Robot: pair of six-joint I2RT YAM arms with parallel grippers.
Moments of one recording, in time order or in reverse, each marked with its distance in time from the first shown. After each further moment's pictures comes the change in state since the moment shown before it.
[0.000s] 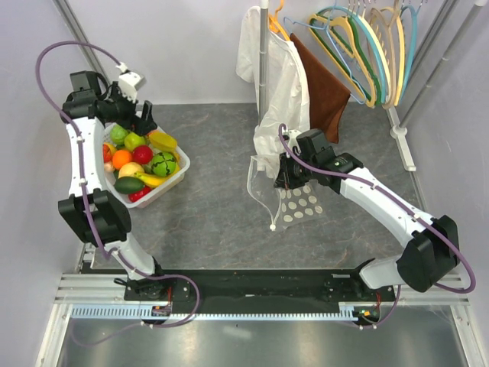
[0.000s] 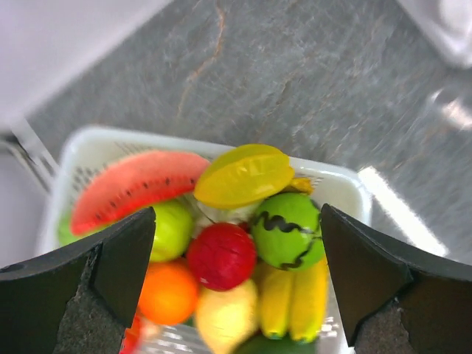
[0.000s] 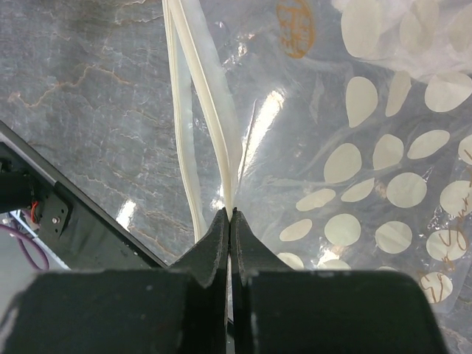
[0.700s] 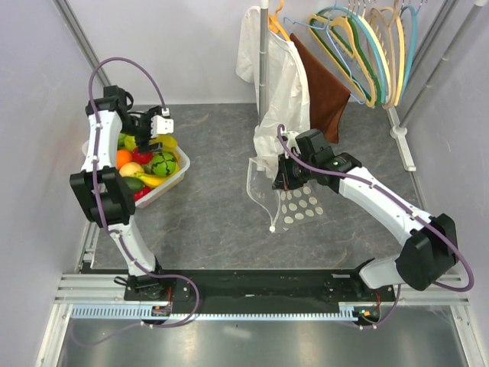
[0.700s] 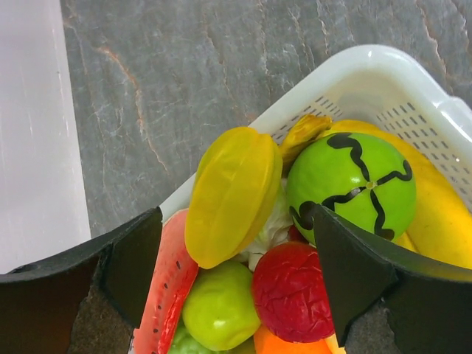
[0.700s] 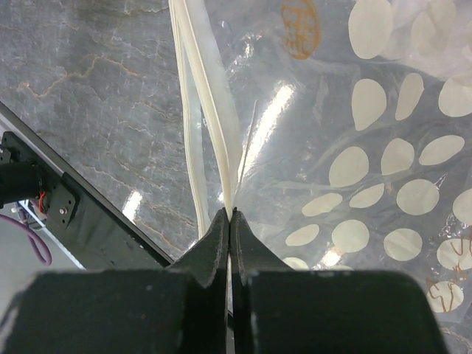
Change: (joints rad) left arm -0.085 0.196 0.012 -0.284 0.023 1.169; right arm 0.000 0.009 0.000 0.000 -0.045 -0.004
